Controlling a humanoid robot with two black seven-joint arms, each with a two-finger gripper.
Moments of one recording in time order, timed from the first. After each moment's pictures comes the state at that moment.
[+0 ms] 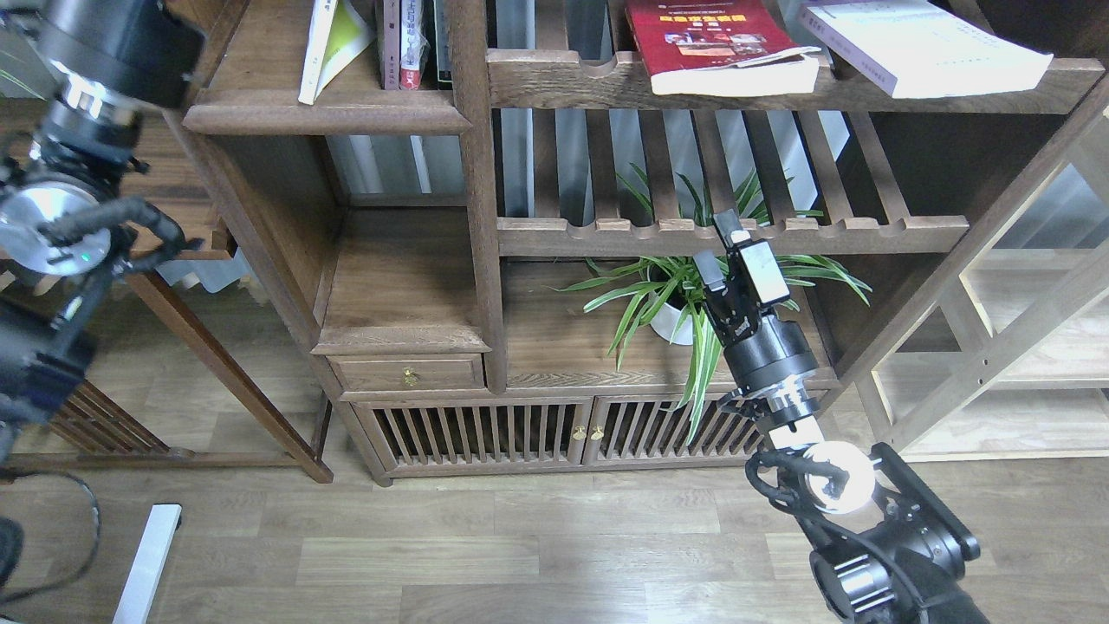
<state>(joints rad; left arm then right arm) -0.74 0.39 -1.10 -1.33 0.08 -0.49 -0.24 0.18 -0.05 1.21 1.12 0.20 0.58 0.03</state>
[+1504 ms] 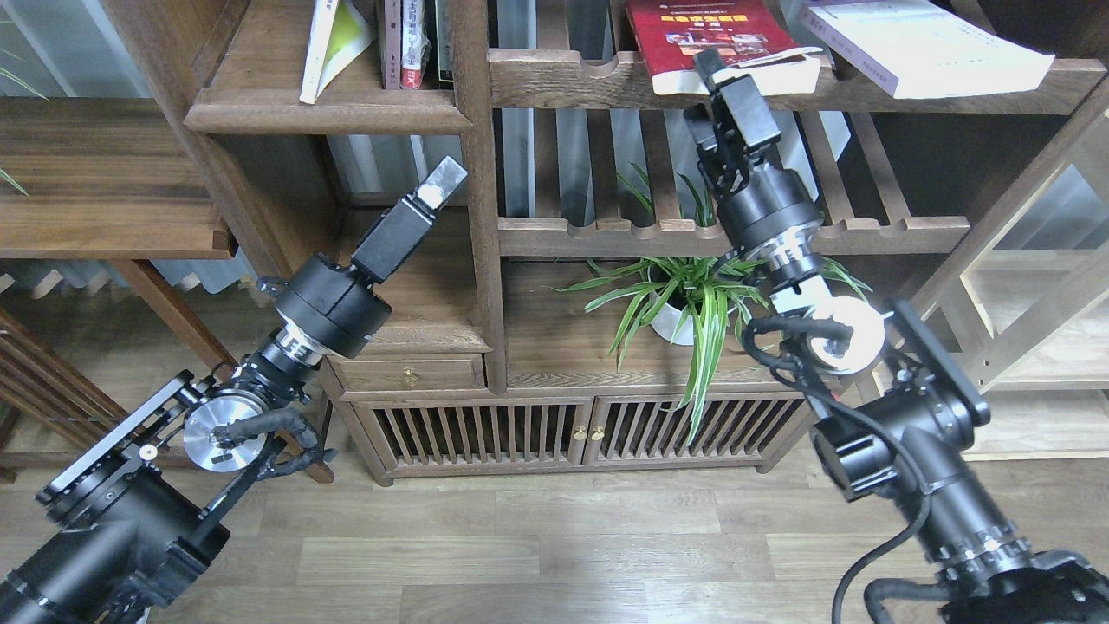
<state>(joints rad) -0.40 0.19 -0.94 -1.37 0.08 -0.49 -0.09 0.47 -0.09 1.25 1.21 0.14 0.29 0.03</state>
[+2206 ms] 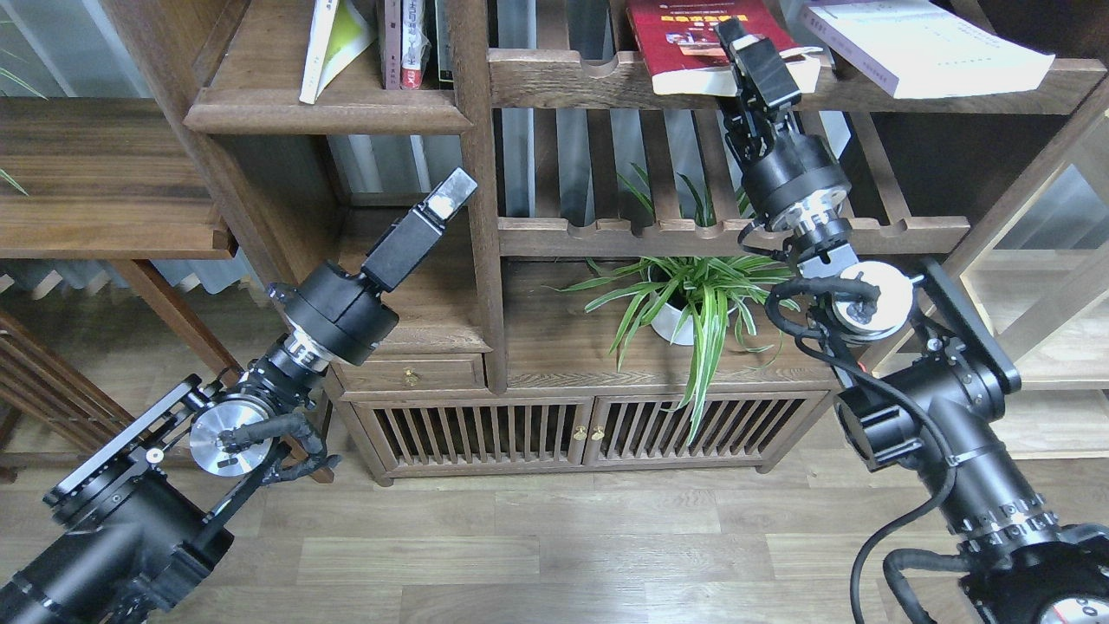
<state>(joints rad) -0.40 0.18 -0.93 -1.36 0.08 -0.49 -0.09 0.53 -0.14 1.25 1.21 0.14 0.17 0.02</state>
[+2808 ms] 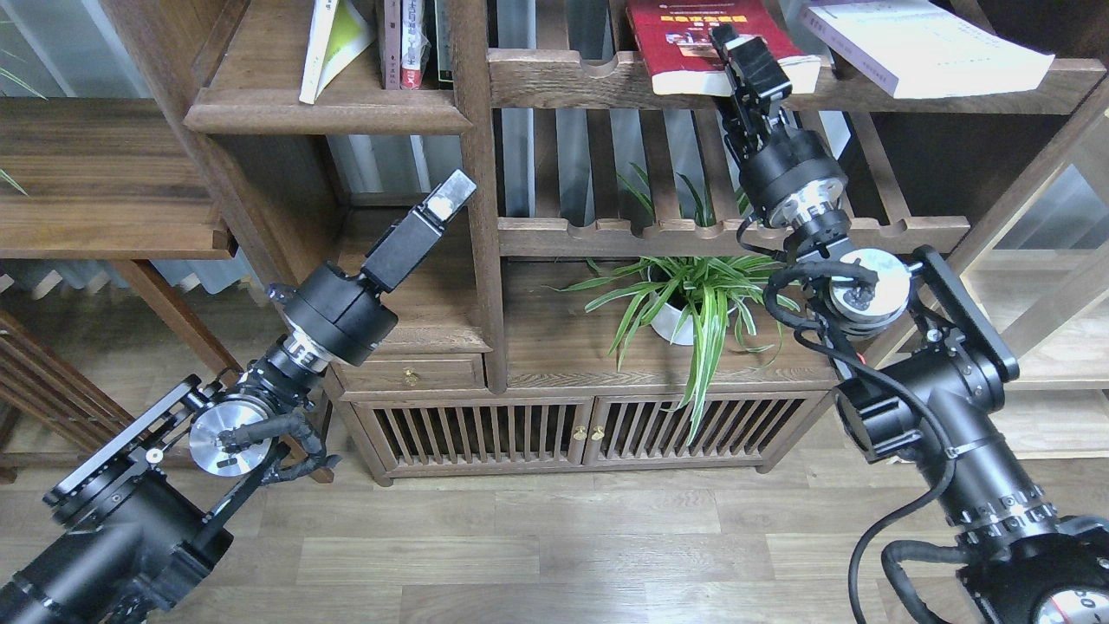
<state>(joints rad) -0.40 0.19 -0.93 -1.35 0.08 -0.49 -0.09 0.55 -0.14 1.25 1.21 0.15 0.08 0.02</state>
